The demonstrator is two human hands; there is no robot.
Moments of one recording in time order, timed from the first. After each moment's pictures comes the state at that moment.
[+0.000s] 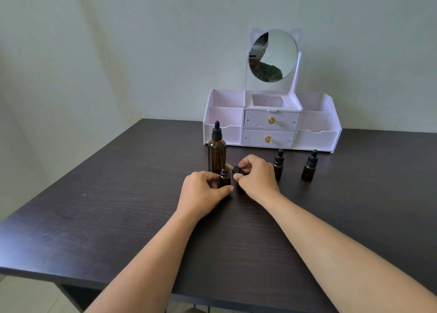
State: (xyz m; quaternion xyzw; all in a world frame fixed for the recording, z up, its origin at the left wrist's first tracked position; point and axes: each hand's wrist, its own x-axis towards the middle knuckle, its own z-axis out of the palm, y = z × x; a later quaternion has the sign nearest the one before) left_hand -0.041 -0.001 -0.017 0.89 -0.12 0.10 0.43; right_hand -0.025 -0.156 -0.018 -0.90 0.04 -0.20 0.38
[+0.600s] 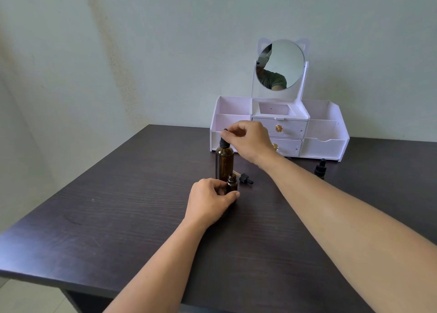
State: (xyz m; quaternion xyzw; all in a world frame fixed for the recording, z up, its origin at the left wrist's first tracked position) left_hand -0.036 0.000 -0.020 0.89 -0.10 0.09 0.44; right_hand 0.009 -0.131 0.070 -0.86 -0.06 -0.24 0.46
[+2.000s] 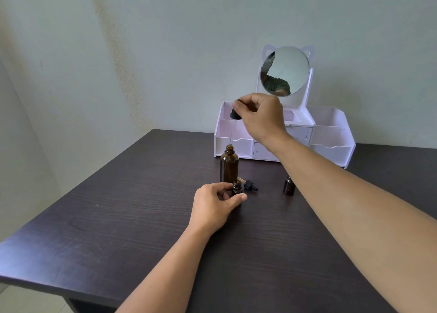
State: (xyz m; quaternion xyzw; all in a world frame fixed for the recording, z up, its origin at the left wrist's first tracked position) left_hand -0.031 0.001 -0.026 0.84 -0.11 0.13 0.51; right_hand 0.010 -0.128 0.122 -0.79 -0.11 -0.34 0.50
